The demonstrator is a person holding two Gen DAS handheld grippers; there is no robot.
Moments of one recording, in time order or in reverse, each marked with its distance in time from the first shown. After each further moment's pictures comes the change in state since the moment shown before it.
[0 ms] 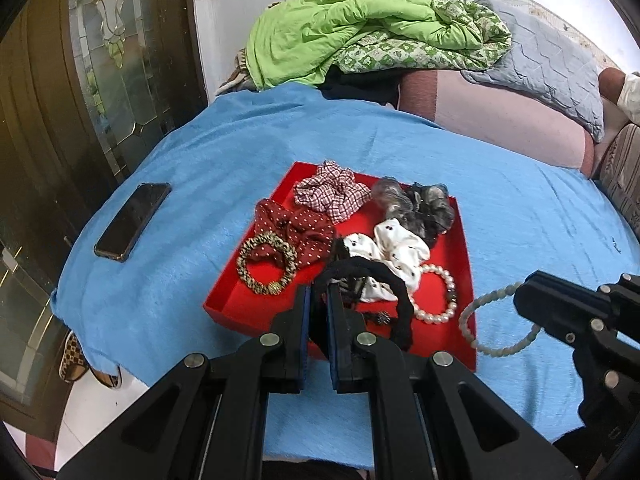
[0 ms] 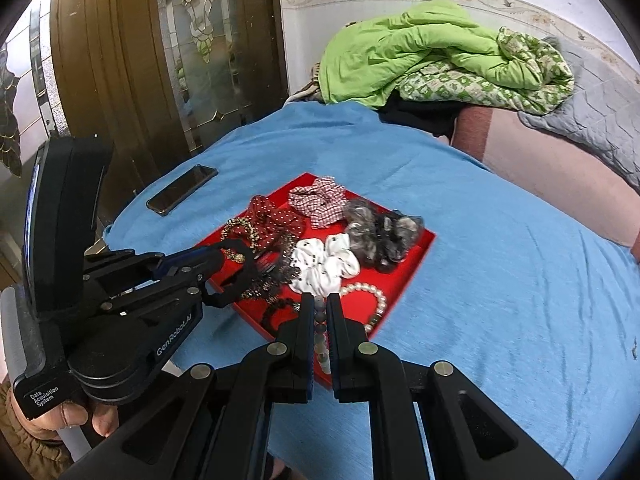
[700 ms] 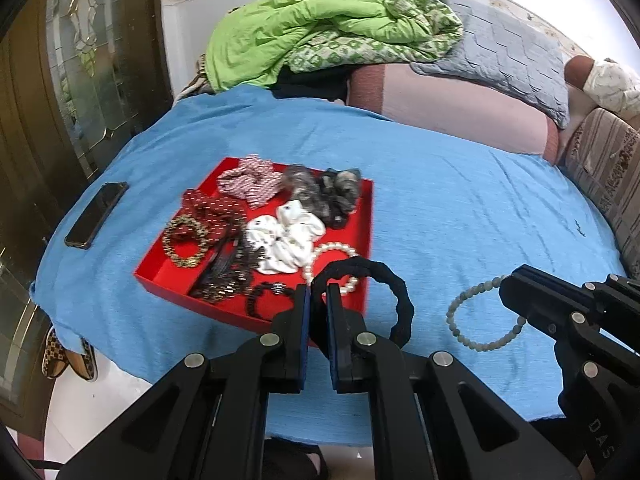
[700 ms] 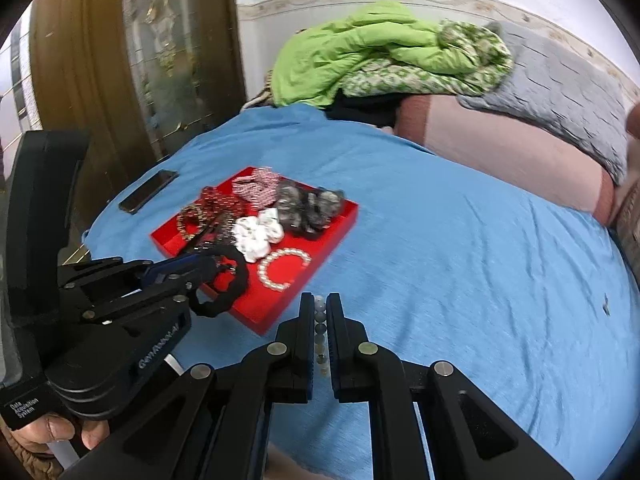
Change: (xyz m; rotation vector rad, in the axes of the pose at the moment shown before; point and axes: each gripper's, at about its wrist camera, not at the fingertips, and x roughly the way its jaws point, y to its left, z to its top) left arm -0.033 -0.081 -0.021 0.022 0.002 -0.078; right arm -0.059 -0.052 -0.045 0.066 -0.022 -0.099
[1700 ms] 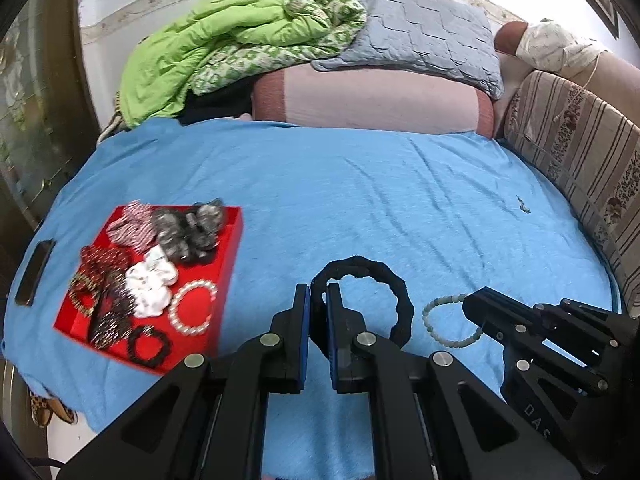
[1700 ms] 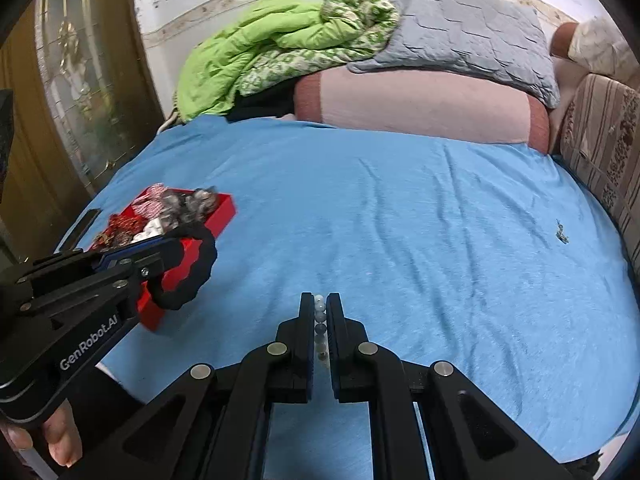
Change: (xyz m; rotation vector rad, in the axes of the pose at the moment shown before) left arm 0.002 -0.133 0.020 0.163 -0.013 -0.147; right arm -0.019 -0.129 -0.042 0.243 0.004 -0.139
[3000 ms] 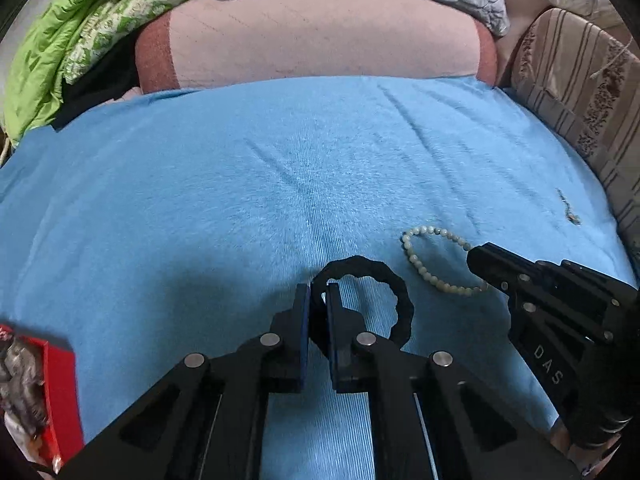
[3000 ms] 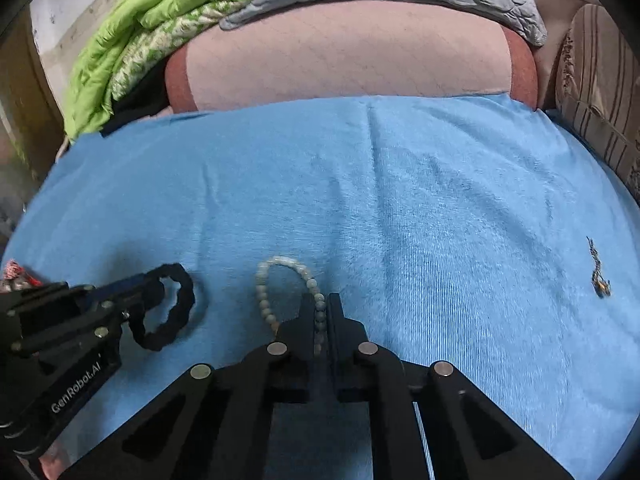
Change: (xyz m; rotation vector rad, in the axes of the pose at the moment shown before) left arm 0.247 -0.092 0.106 0.120 0.197 -0.126; right arm 0.192 -0.183 0.088 0.160 0.099 -0.111
